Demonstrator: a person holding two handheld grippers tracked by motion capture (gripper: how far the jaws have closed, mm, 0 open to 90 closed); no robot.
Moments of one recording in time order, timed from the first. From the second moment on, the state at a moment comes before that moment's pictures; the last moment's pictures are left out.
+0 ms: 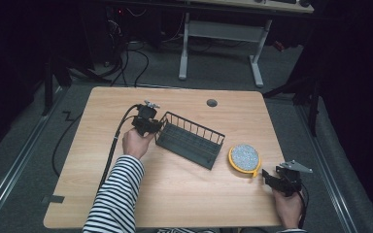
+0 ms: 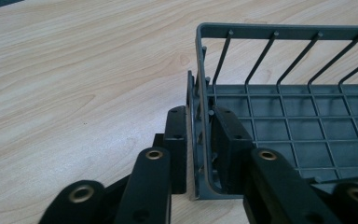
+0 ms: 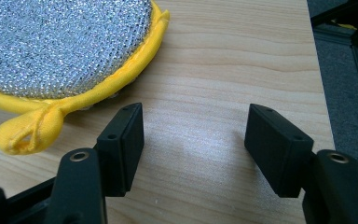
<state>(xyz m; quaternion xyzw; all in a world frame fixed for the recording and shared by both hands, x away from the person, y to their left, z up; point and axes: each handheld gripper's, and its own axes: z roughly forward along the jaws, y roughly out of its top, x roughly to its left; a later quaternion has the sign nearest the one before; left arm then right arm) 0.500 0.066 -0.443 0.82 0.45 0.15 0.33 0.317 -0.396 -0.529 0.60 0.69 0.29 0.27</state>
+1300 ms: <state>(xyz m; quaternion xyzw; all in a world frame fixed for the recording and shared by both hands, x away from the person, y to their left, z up) 0.447 0.100 -0.448 0.79 0.47 0.14 0.36 0.317 -0.396 -0.529 0.60 0.69 0.29 0.27</state>
